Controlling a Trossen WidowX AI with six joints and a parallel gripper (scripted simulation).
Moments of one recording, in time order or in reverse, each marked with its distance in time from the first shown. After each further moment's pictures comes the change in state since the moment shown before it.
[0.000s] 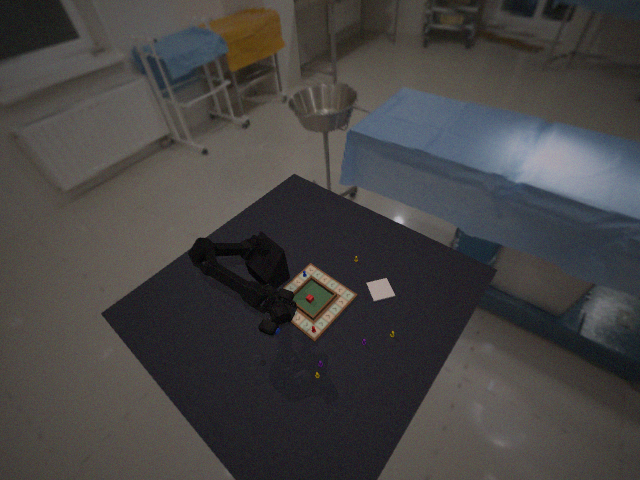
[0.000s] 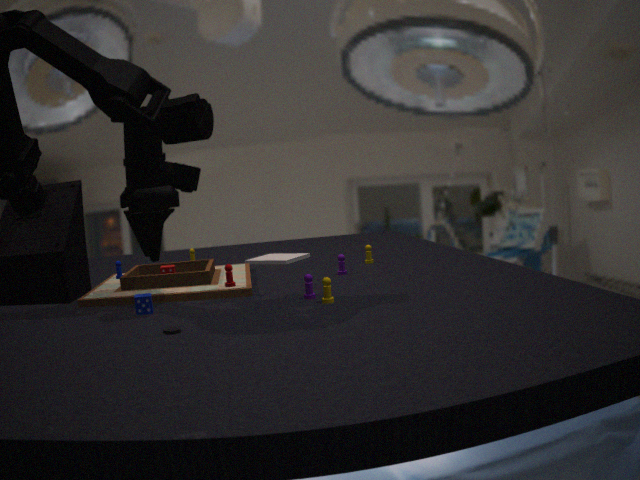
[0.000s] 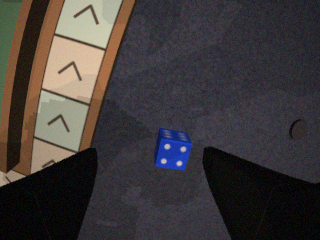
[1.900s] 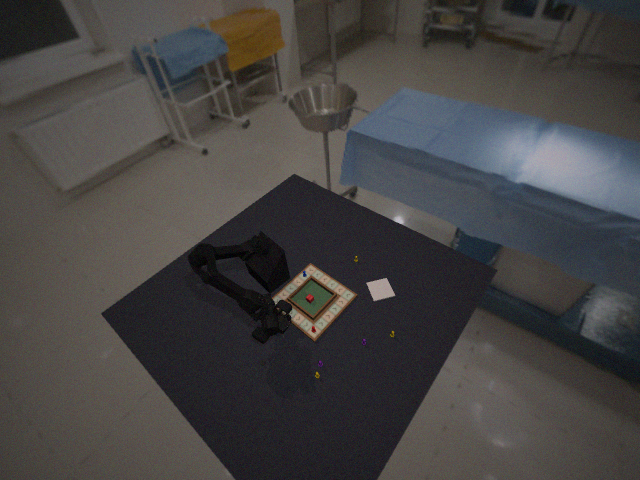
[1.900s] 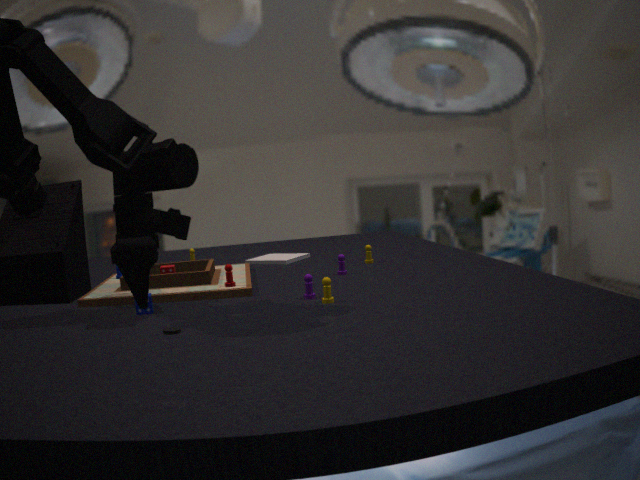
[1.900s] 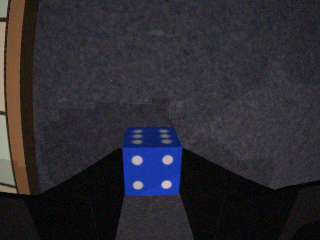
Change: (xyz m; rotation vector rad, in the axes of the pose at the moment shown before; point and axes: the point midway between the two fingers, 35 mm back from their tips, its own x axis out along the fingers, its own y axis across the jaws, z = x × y) arm 0.061 -0.021 -0.024 0.190 0.014 -0.037
